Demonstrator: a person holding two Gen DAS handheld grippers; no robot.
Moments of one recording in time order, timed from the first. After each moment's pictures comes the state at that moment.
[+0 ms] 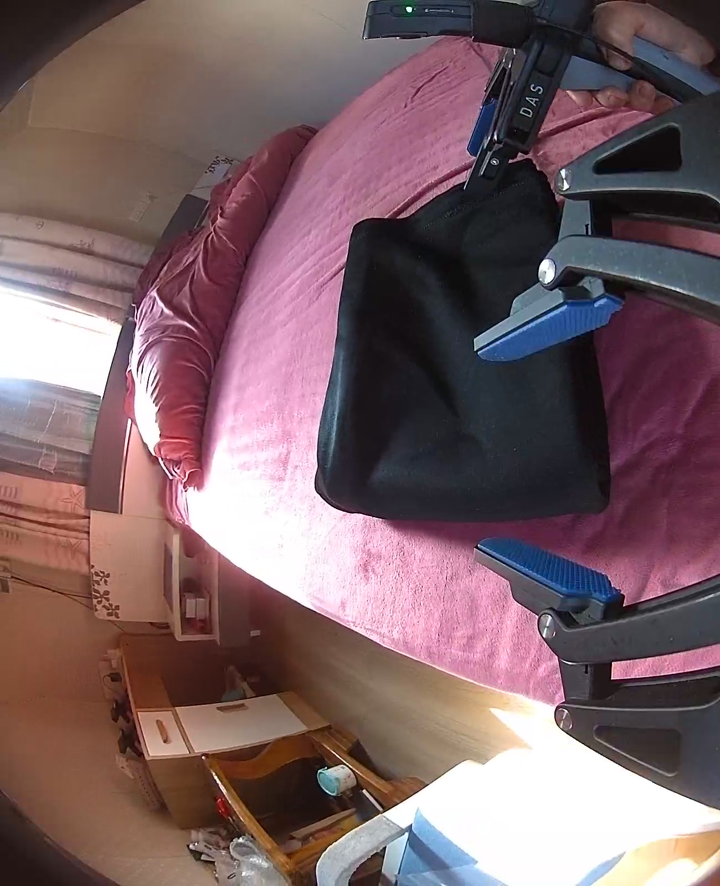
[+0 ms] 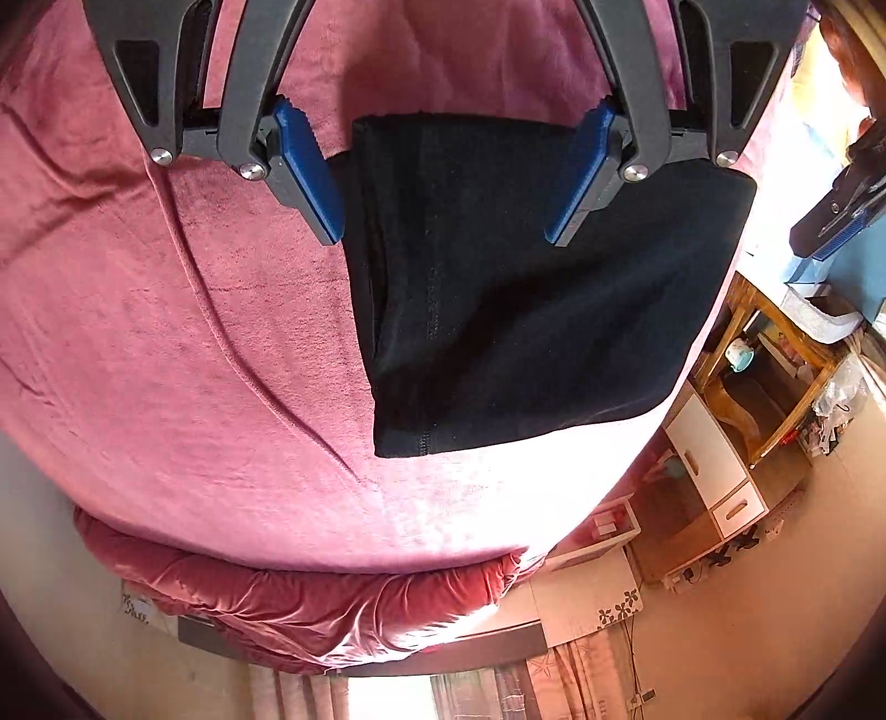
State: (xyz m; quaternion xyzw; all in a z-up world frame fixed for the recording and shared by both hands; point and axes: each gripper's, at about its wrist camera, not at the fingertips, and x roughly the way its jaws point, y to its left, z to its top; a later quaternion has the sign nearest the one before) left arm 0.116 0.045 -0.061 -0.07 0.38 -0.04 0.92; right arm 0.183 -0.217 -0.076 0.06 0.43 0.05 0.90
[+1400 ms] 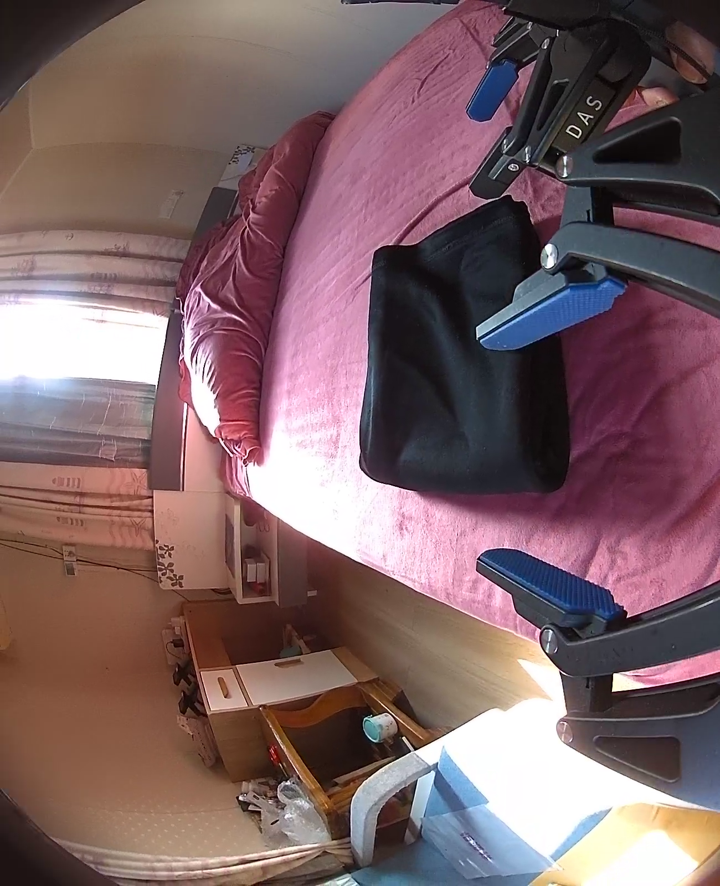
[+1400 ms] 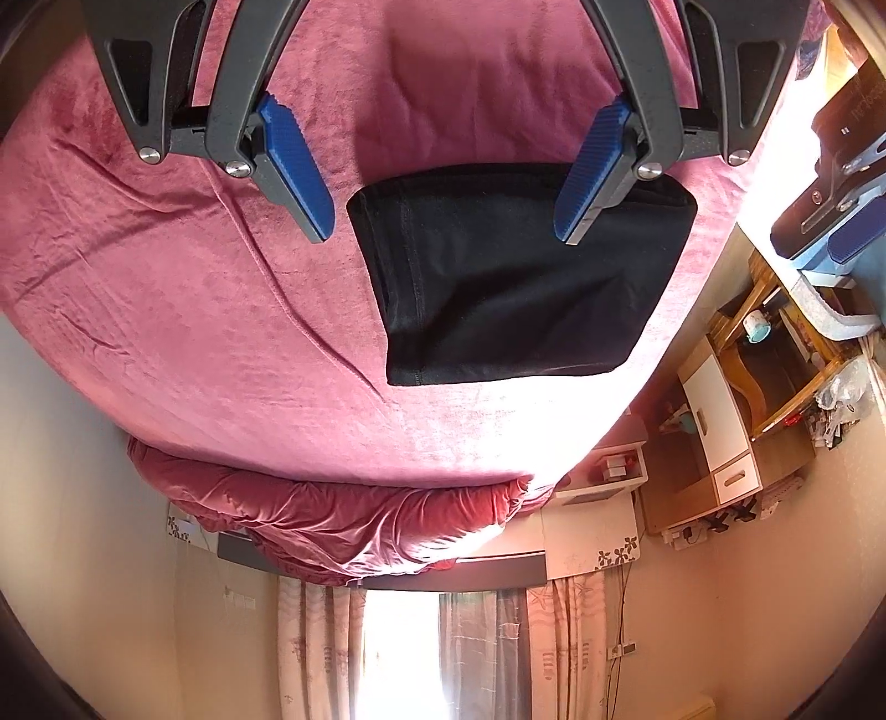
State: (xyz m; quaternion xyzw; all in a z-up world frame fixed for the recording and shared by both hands) left arm 0.029 0.026 -0.018 -0.04 0.31 0.01 0.95; right arm 0.079 -0.192 -0.025 0.01 0.33 0.00 0.94
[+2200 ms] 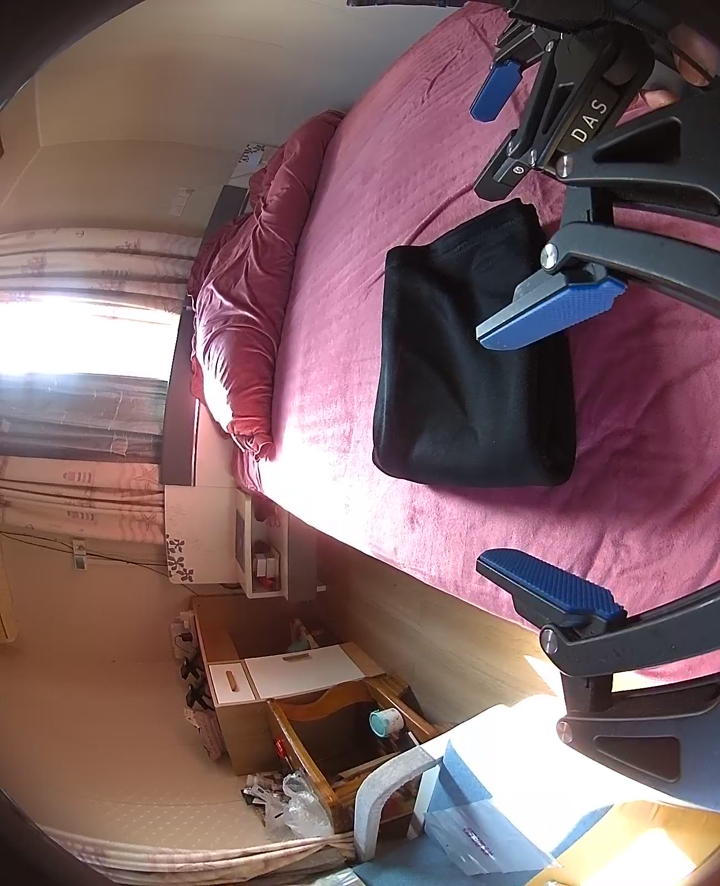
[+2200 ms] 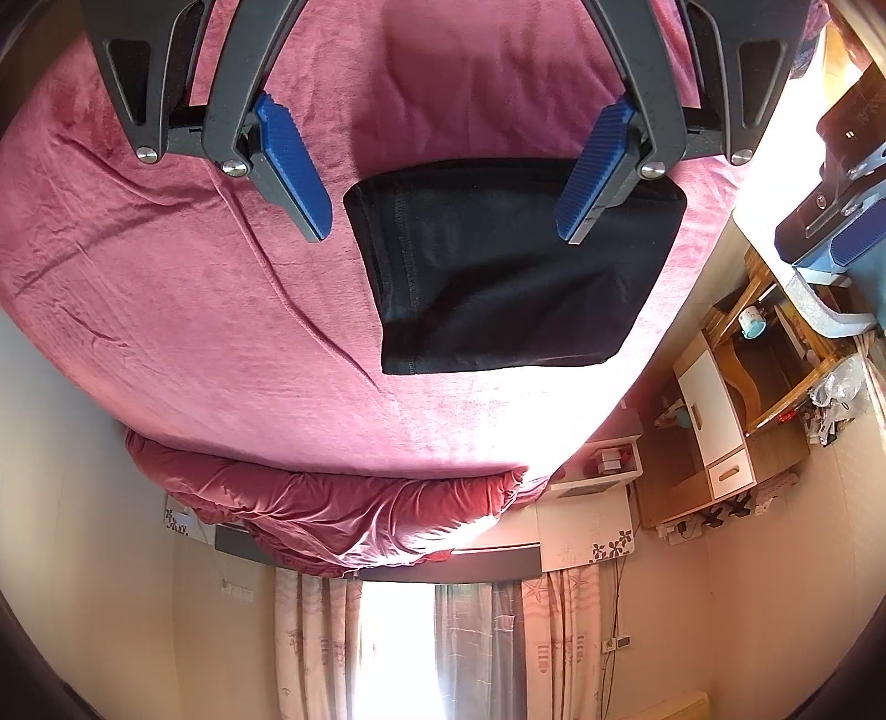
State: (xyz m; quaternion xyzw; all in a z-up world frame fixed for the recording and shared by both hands) left arm 0.023 0.027 -0.010 -0.04 0.30 0.02 0.95; right arm 0.074 -0.191 -0.019 0.01 0.32 0.00 0.95
